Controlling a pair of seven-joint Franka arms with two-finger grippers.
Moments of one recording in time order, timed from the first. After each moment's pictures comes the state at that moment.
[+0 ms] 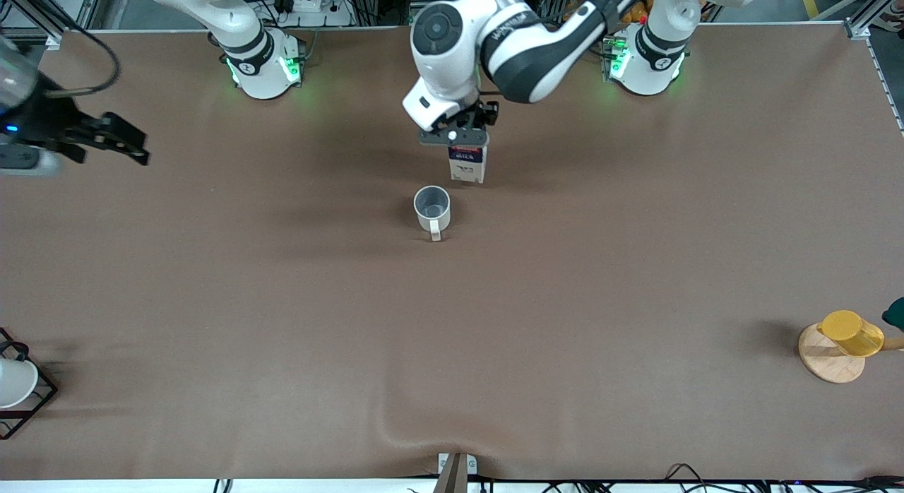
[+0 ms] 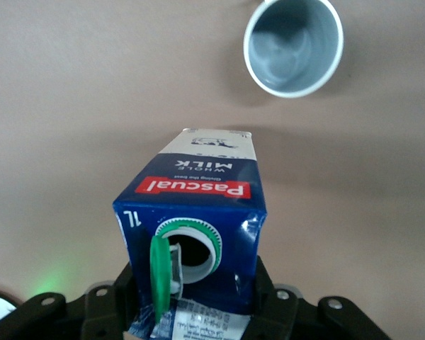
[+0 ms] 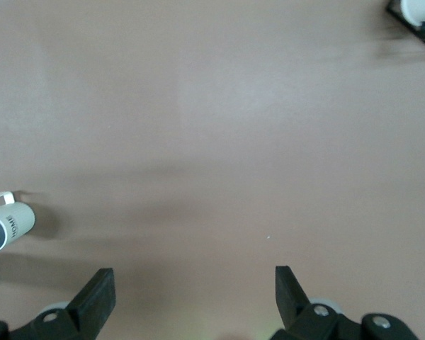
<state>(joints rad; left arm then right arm) -0.58 0.38 -0.47 -1.64 0.02 1.77 -0.95 0.16 -0.03 -0.11 -1.53 -0.01 1.47 0.10</state>
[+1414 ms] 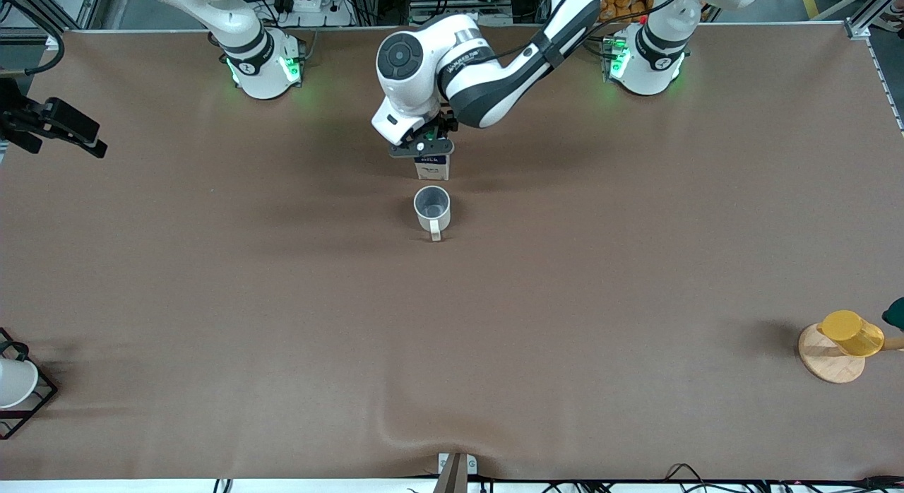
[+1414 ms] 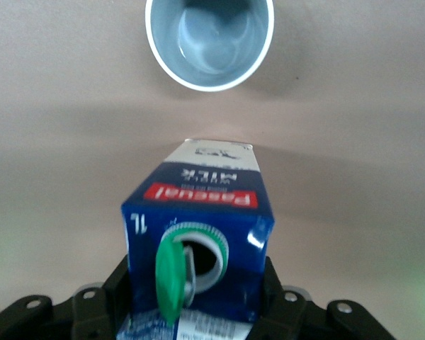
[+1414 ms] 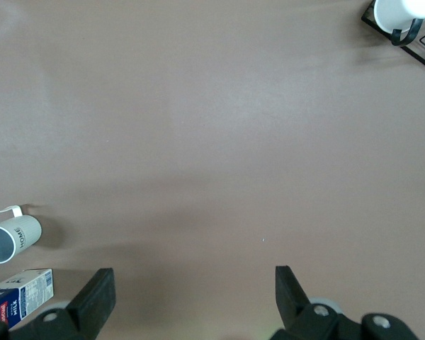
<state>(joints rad) -0.67 0.58 -0.45 -1.53 0.03 1.90 -1.12 0.12 -0.02 -0.11 -1.46 0.01 1.43 0.10</state>
